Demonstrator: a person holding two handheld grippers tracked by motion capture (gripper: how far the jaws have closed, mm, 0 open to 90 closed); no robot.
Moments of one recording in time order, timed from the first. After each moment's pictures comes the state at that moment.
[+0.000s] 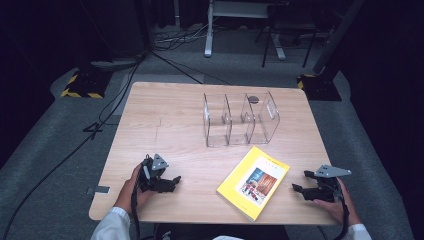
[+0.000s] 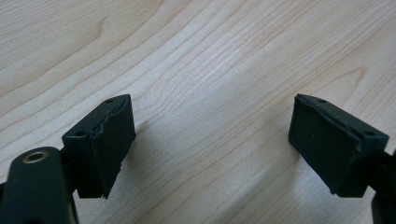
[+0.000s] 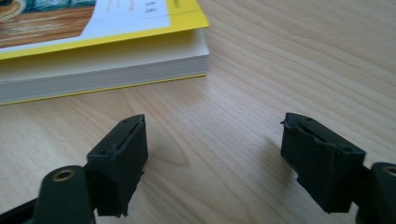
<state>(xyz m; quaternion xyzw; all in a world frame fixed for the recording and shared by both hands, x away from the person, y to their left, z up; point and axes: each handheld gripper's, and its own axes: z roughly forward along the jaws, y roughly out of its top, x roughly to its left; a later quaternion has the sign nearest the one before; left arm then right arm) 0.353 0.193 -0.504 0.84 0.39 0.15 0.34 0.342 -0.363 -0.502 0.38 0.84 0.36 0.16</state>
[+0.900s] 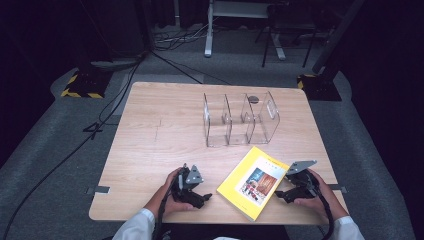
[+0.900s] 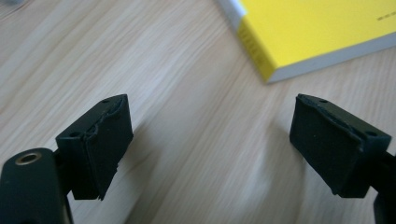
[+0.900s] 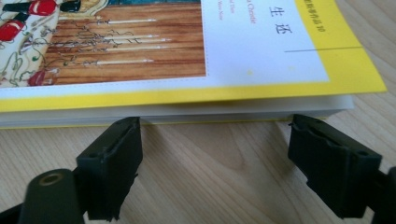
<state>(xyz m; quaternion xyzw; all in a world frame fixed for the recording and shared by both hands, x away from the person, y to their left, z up) 0.333 0.090 -0.505 0.90 0.24 0.08 0.36 0.353 -0.287 -0.483 0.33 0.91 0.25 0.09</state>
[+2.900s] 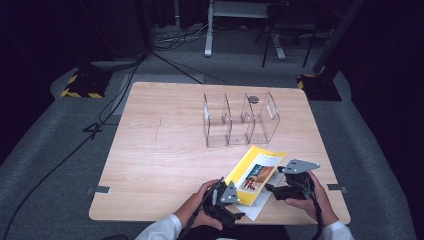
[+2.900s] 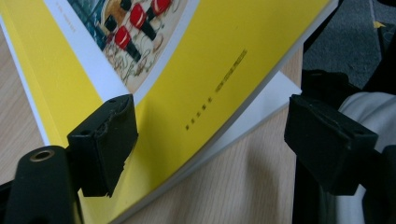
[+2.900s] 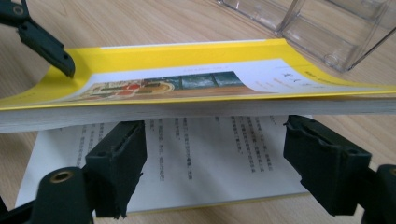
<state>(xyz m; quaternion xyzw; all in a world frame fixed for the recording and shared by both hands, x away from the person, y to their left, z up) 0.293 0.007 -0.485 0.91 0.13 0.06 0.39 0.329 -0.252 -0.443 0.33 0.86 0.35 0.17</state>
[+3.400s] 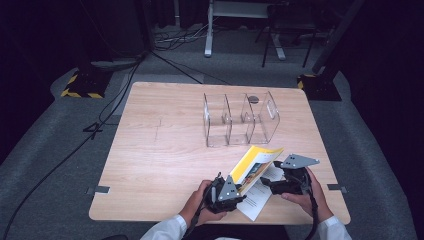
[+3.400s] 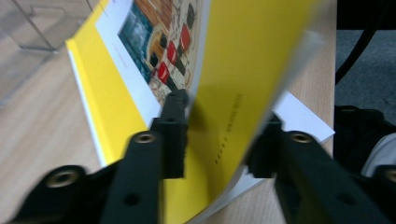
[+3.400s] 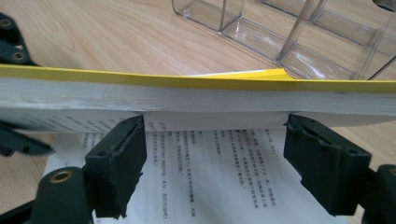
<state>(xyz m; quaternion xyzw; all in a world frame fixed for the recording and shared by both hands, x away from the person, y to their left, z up) 0.299 0.017 -0.473 0.87 0.15 0.13 0.44 0.338 -0.246 -0.437 0.34 0.84 0.39 0.16</state>
